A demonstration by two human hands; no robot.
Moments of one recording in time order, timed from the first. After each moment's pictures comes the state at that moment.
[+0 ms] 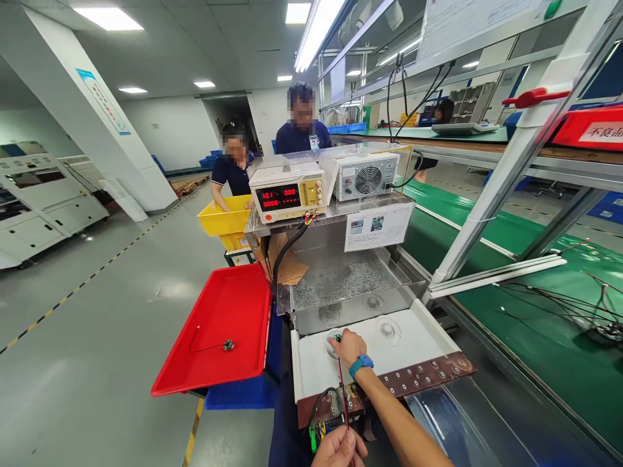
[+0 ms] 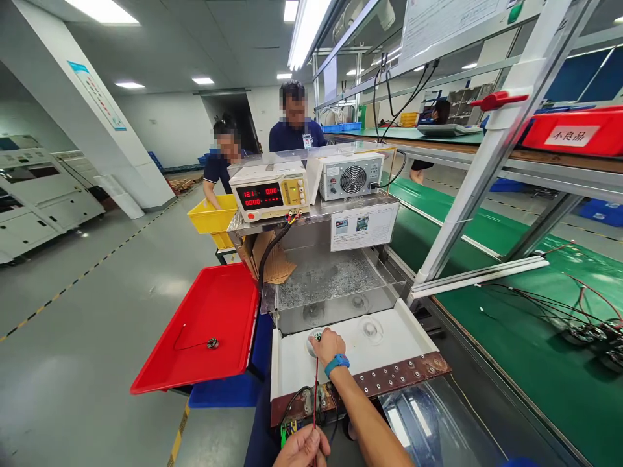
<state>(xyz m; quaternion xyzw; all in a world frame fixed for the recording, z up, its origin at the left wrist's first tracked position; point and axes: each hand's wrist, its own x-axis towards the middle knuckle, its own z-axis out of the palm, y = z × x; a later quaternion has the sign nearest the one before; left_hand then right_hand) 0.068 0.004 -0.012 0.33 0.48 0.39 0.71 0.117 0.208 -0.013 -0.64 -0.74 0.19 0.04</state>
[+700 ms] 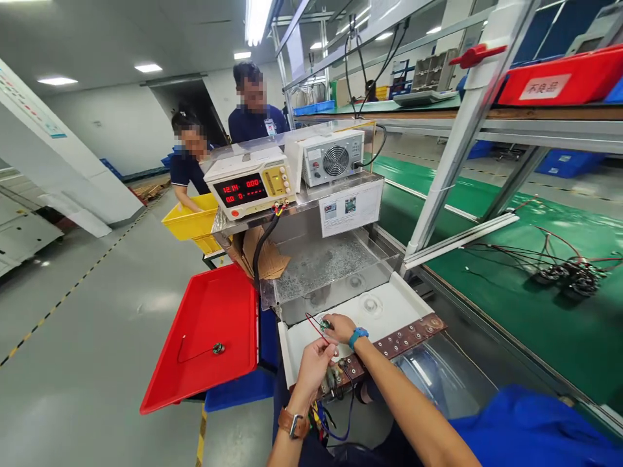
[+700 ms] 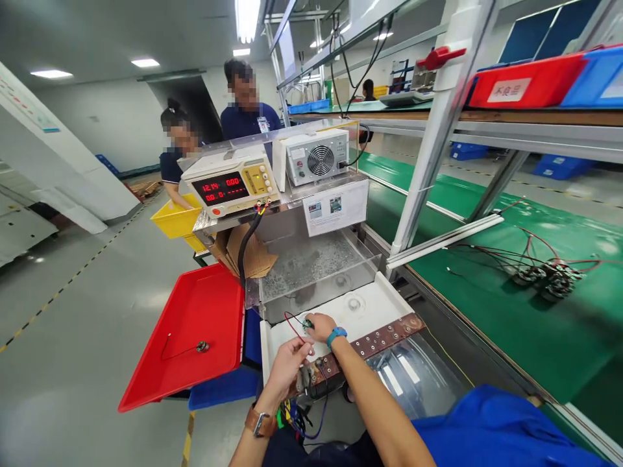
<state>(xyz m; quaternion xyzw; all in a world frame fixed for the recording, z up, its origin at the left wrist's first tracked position) 0.053 0.105 0.033 0.41 0.59 0.45 0.53 0.157 0.231 -0.042 -0.44 -0.85 0.27 0.06</state>
